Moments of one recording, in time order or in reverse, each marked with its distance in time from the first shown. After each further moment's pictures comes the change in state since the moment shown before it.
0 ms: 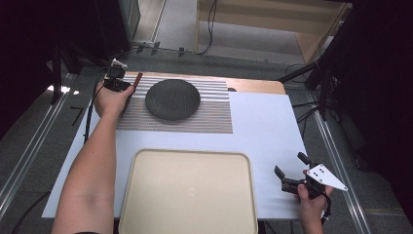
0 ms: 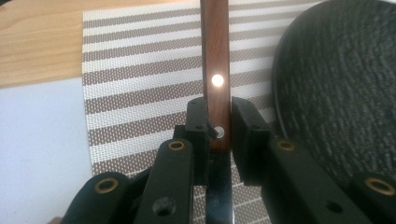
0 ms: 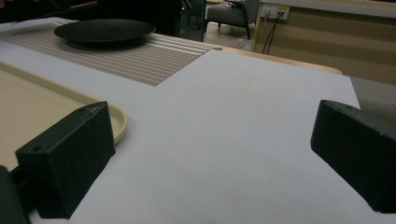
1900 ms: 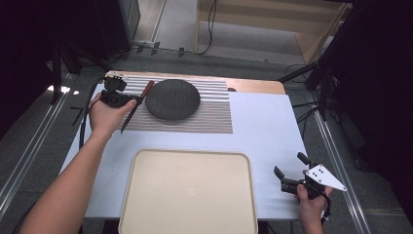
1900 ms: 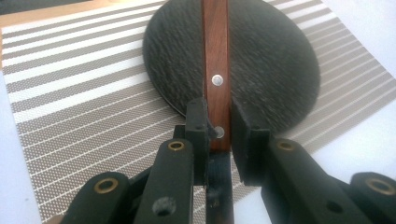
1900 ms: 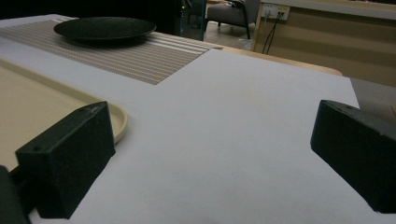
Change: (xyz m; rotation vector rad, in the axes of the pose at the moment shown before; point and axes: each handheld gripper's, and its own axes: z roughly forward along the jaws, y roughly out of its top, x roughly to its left) left arm -0.055 -0.048 -0.082 -0.057 -0.182 0.181; right arm 0.002 0.000 0.000 0.005 -0.002 -0.009
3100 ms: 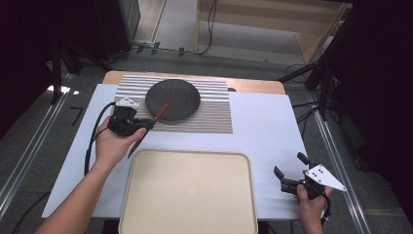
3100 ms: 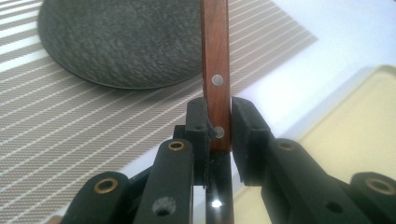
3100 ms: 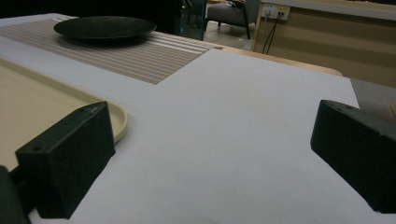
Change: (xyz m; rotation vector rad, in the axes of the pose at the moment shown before) left arm -0.067 -0.058 -0.021 -0.035 -0.123 0.120; right arm 0.000 0.000 0.000 0.000 0.001 -0.007
